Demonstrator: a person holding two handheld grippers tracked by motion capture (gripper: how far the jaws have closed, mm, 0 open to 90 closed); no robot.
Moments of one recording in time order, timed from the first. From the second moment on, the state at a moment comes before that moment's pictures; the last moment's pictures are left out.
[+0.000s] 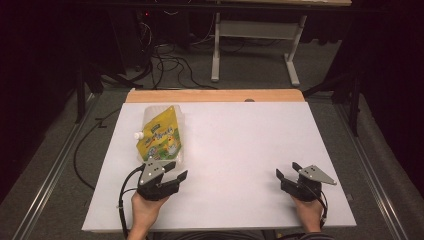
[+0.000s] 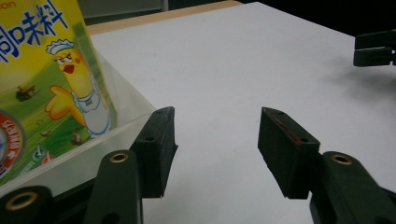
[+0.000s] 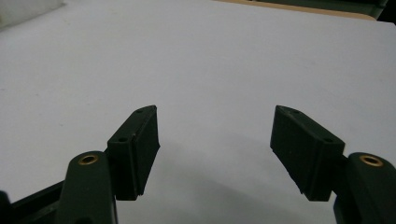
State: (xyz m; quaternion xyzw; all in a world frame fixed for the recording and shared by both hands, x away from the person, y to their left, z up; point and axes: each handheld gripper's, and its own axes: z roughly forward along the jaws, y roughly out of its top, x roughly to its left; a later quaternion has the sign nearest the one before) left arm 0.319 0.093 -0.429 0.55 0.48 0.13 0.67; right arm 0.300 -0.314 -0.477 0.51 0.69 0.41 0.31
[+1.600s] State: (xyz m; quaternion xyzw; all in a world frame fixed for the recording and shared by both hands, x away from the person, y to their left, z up) left arm 0.338 0.032 -0.458 0.58 0.47 0.09 0.65; right arm 0.301 -0.313 -0.477 0.51 0.69 0.41 0.31
